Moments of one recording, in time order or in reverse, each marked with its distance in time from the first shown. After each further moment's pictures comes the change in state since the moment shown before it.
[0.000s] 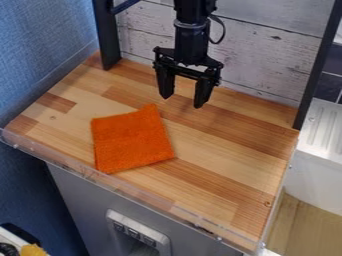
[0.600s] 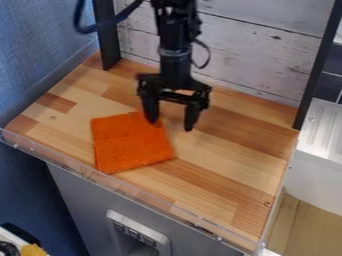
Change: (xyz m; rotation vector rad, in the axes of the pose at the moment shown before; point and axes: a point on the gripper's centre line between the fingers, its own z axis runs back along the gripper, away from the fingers) arm -0.039 0.004 -0.018 -0.004 -0.069 0.213
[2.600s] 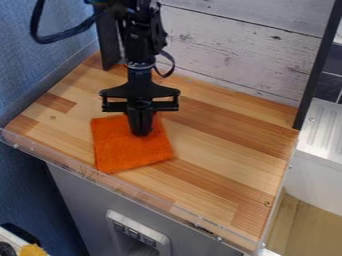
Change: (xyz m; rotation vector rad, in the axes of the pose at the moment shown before) arm -0.016 0.038 -0.010 0.049 -0.012 0.383
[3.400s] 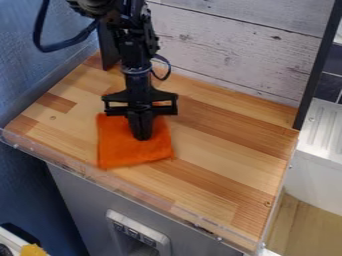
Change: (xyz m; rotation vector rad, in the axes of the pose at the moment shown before) arm 0.010 -0.006 -0.014 -0.085 0.034 -0.123
